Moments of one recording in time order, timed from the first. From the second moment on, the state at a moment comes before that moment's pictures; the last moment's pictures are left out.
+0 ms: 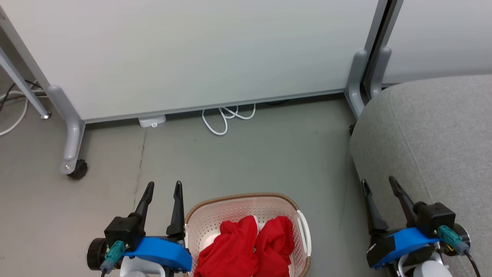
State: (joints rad) left arm -0.11 0.05 -0.18 0.36 -0.28 -0.07 -0.26; right arm -0.13 -0.05 -0.01 0.33 0.10 0.13 -0.22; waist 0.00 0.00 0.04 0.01
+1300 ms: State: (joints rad) left arm -0.58 0.13 -0.25 0.92 -0.13 -0.12 -0.26; right arm -0.42 -0.05 0.18 0.23 0.10 0.13 -0.26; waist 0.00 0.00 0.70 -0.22
